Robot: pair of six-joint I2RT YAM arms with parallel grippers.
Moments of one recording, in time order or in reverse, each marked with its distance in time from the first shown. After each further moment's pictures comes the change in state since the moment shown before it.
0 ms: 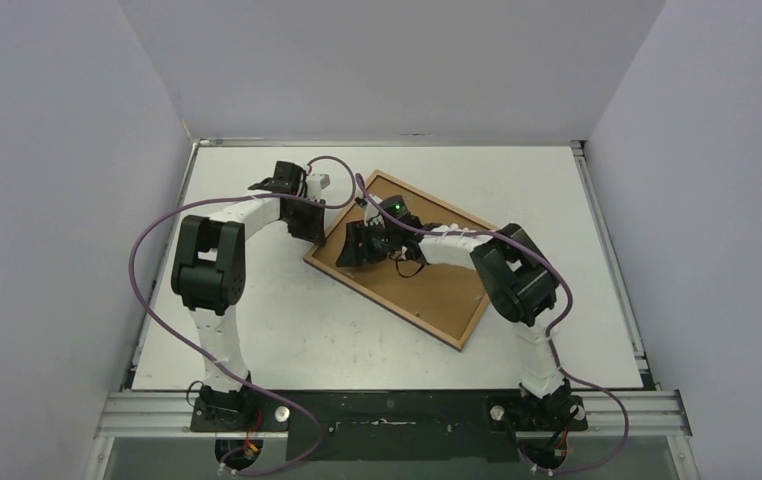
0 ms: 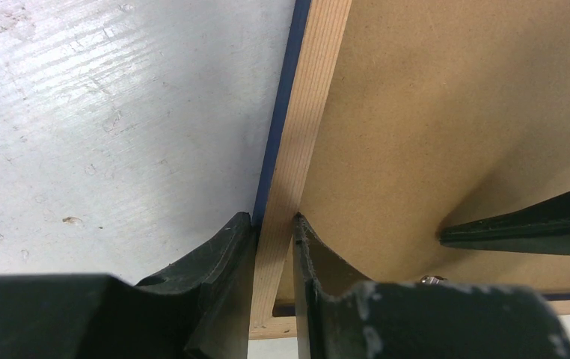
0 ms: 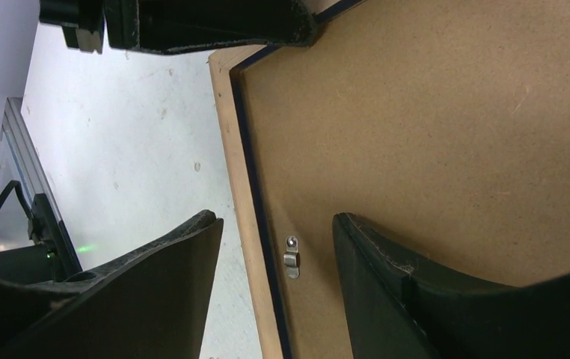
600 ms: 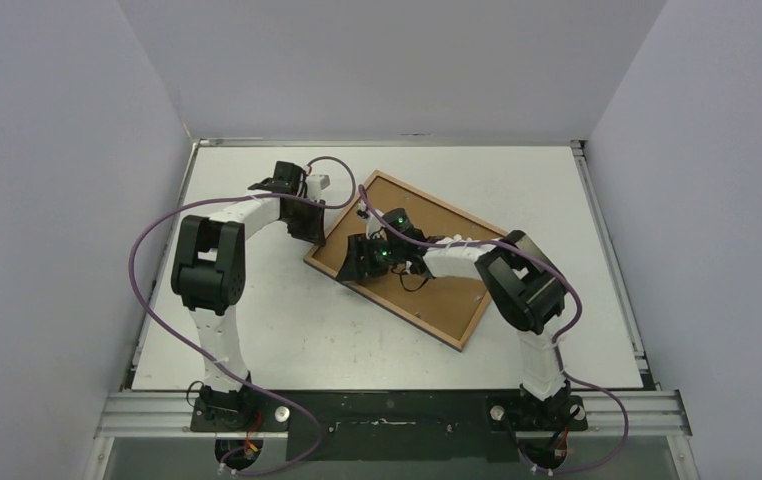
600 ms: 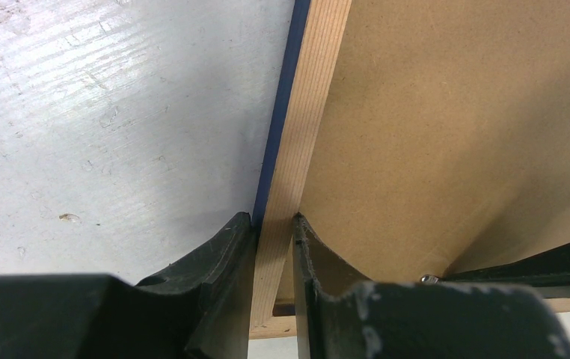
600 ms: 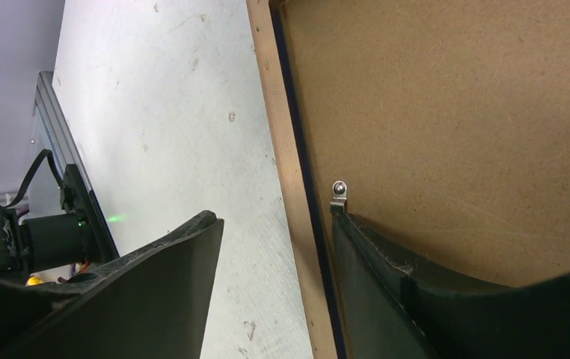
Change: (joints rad) left arm 0.001 0.000 0.000 -0.010 0.003 -0.001; right arm 0.038 -0.086 -0.163 0.095 -0.029 0.076
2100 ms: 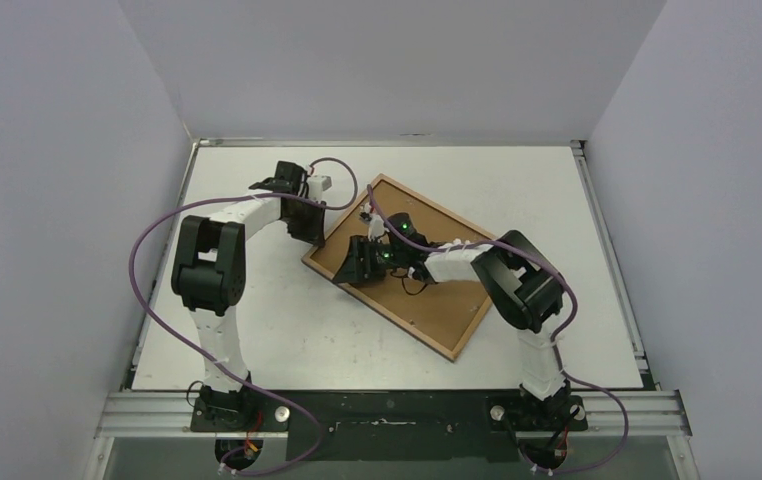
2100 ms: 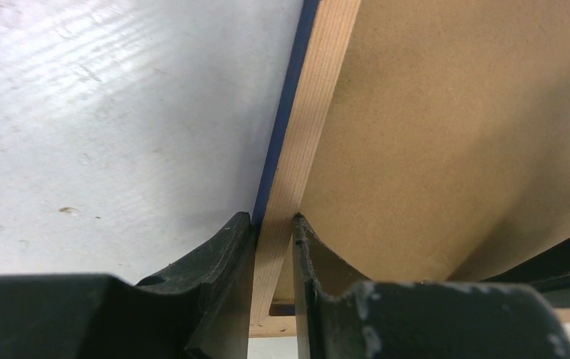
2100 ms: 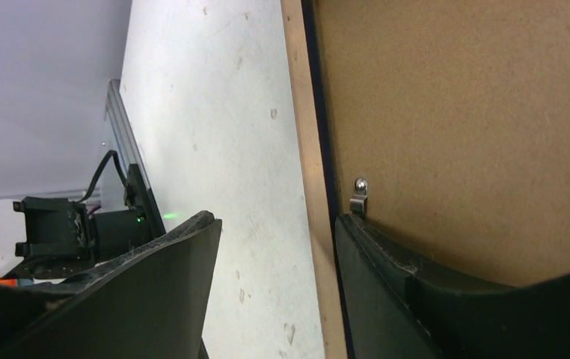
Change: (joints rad) left arm -0.005 -0.005 0.006 -0.015 -0.025 0.034; right arm -0.014 0.047 -0.038 0.191 -0.114 0.191
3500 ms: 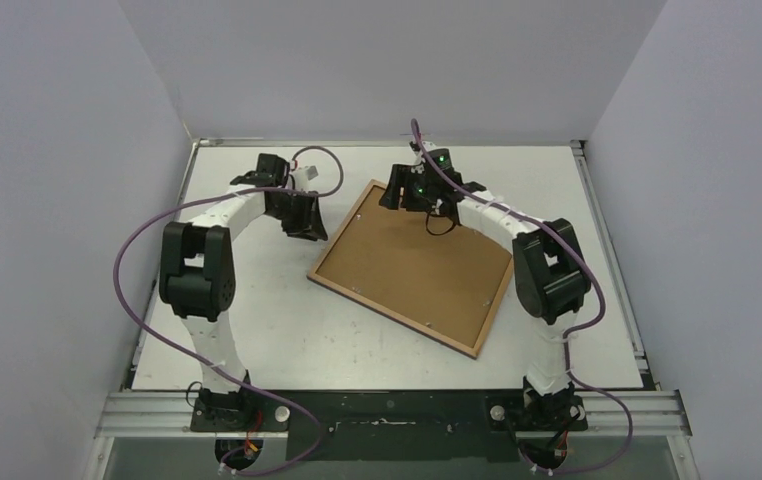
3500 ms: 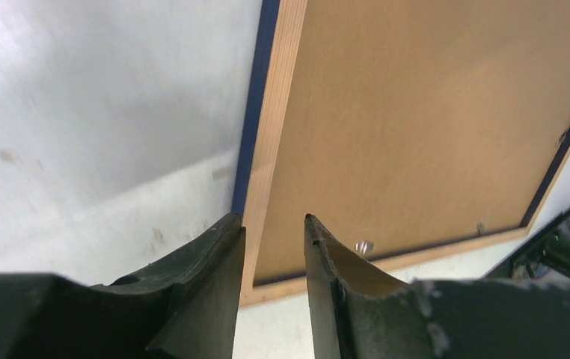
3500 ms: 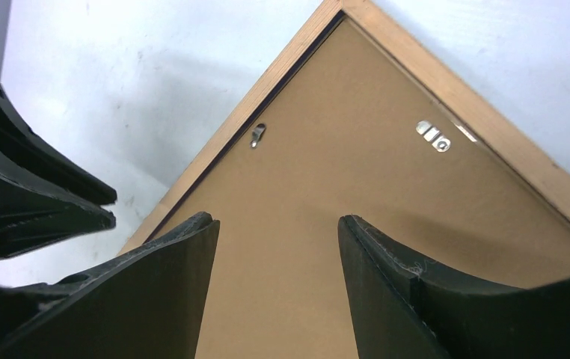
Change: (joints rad) left arm 0.069 -0.089 -0.026 -0.101 0.231 -0.140; right arm -0.251 -0.088 0.327 -0.480 0.383 -0.256
